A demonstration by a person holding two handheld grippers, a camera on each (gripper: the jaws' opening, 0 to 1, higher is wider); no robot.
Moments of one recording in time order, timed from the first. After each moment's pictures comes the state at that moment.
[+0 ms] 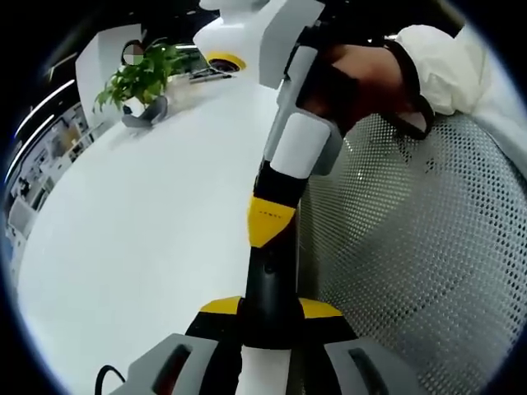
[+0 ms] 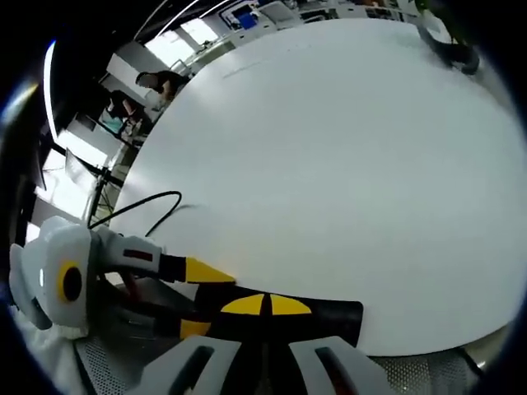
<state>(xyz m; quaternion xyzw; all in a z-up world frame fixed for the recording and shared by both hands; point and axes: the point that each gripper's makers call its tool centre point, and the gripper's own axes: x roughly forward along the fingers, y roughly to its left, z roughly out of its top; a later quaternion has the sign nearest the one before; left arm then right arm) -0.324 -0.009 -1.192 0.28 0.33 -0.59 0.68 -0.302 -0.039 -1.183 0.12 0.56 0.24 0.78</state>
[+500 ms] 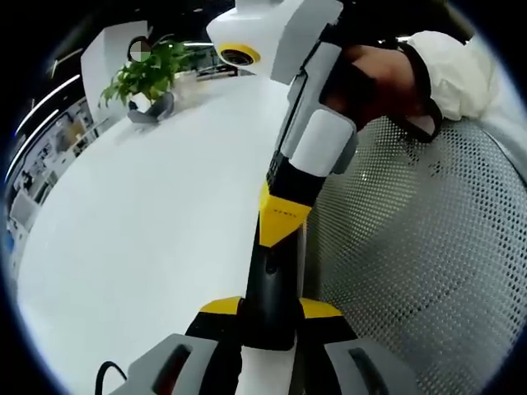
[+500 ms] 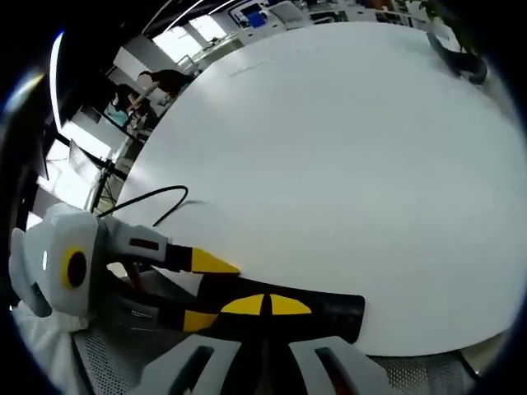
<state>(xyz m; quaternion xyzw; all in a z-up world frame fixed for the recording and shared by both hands) -0.318 -0.006 -1.191 0.28 0.34 -0.58 0.69 -0.305 -0.036 -1.179 0.11 0.56 0.26 0.78</state>
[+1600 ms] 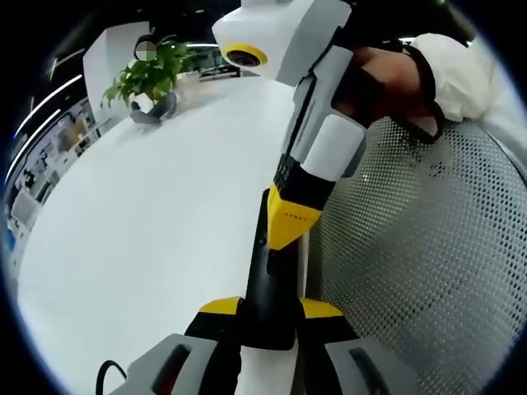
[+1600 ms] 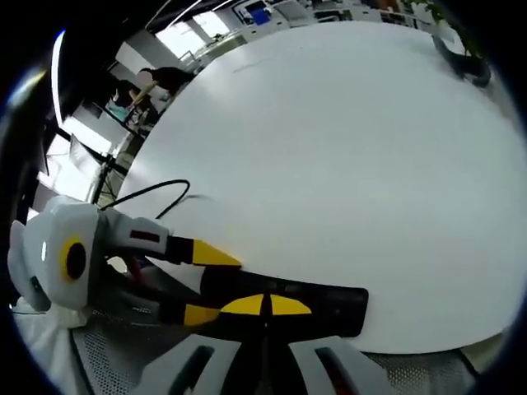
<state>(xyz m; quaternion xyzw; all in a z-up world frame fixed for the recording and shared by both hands) -0.318 -0.007 -1.192 0.28 0.34 -0.57 0.69 -0.309 -0.037 -1.181 0.13 0.57 0.26 0.77</state>
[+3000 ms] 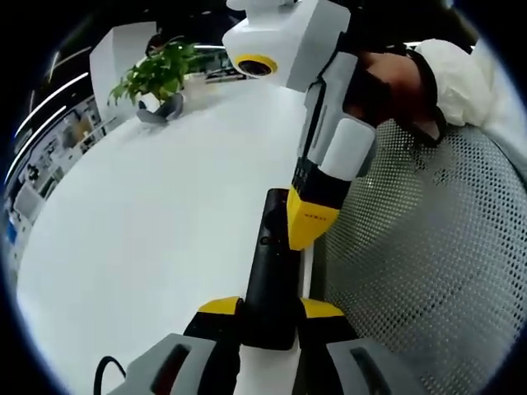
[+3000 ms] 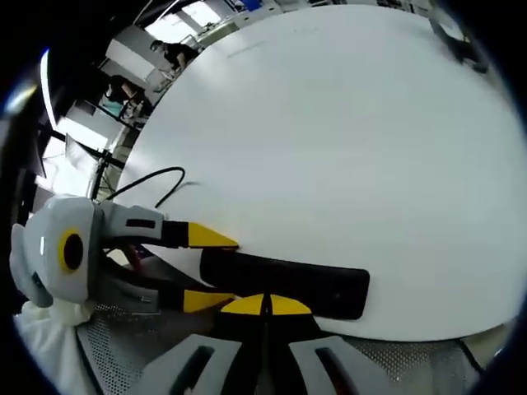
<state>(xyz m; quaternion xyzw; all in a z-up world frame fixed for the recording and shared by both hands) -0.314 -0.005 -1.191 0.27 0.33 -0.57 0.70 -0.321 -0.038 -1.184 0.11 0.60 0.26 0.75</state>
